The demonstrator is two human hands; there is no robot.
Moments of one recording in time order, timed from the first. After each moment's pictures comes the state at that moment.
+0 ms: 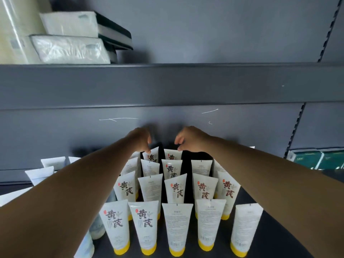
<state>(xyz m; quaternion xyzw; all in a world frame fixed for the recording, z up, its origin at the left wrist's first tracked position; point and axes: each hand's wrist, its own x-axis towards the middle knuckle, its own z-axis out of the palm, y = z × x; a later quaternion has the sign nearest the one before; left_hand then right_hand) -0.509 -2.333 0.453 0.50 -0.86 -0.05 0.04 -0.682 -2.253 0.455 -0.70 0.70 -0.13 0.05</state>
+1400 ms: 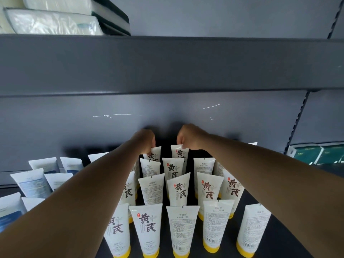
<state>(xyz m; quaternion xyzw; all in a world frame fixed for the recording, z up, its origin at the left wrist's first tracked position) -0.527 -2.350 0.433 0.48 -0.87 -0.04 0.00 -0.681 -2.272 0.443 -0.66 0.74 -0.11 0.05</state>
